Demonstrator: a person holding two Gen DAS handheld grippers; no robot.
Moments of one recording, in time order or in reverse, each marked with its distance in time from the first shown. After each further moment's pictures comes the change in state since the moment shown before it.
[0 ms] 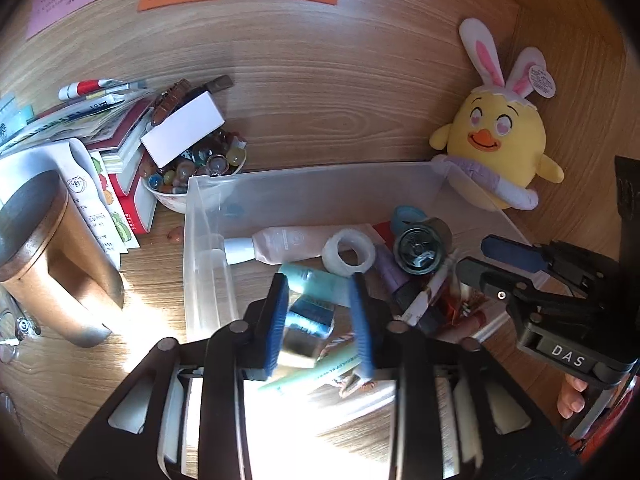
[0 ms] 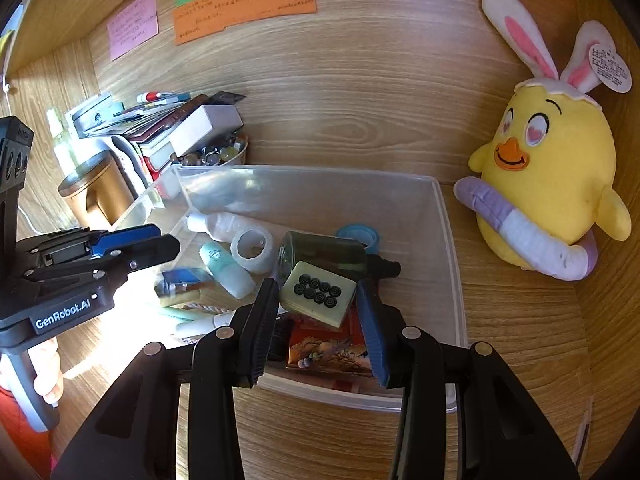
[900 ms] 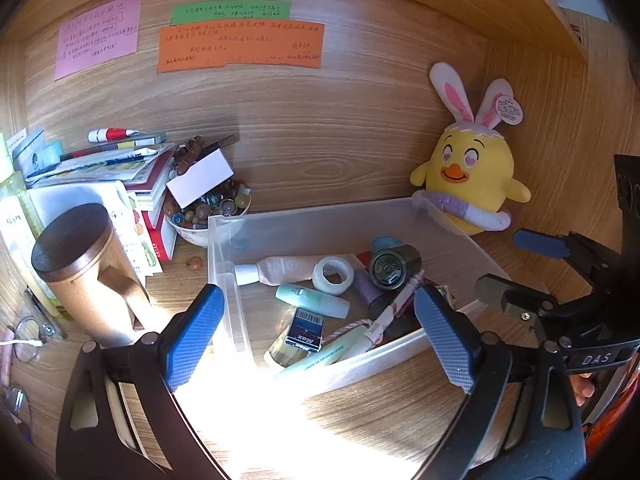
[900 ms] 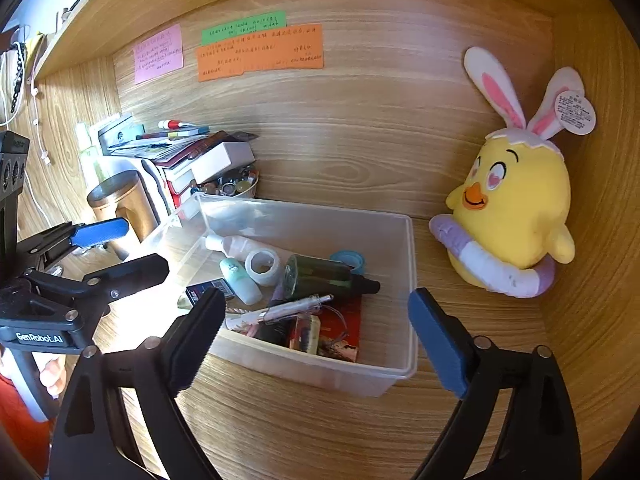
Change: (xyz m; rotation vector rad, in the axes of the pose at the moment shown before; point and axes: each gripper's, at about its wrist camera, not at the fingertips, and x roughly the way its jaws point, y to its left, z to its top) left arm -0.052 -0.011 -0.010 0.027 -0.160 0.012; right arm -0.058 0.006 -0.004 -0.041 -0.121 -0.029
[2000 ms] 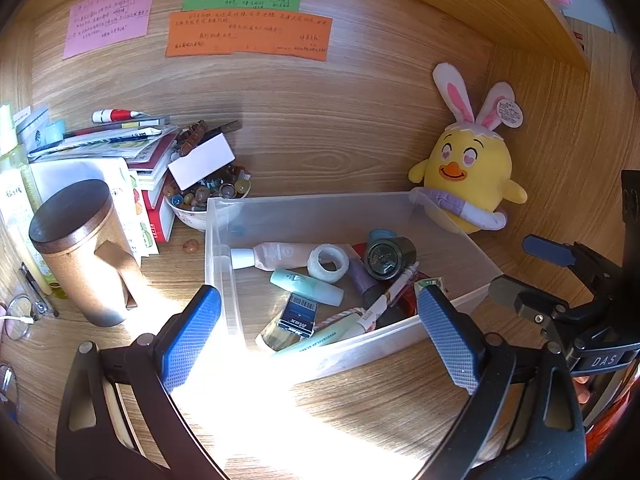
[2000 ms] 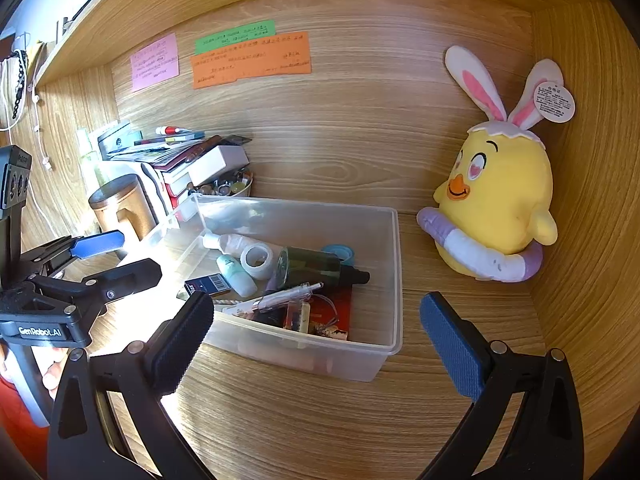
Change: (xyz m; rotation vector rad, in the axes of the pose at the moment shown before) left arm -0.002 0.002 -0.008 -0.049 0.013 -0.019; right arm -0.013 -0.006 -0.010 0.029 -0.017 -0.004
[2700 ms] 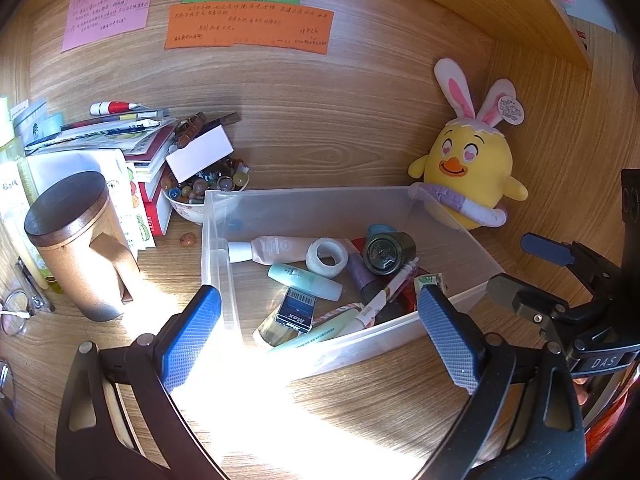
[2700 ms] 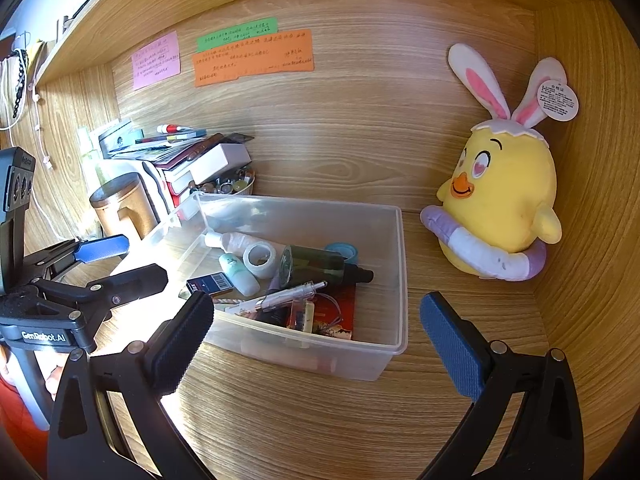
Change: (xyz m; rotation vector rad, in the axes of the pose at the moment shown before) left arm 0.004 0.001 -0.002 -0.004 0.015 -0.005; right arm 0.002 0.003 0.000 0.004 0.007 0.005
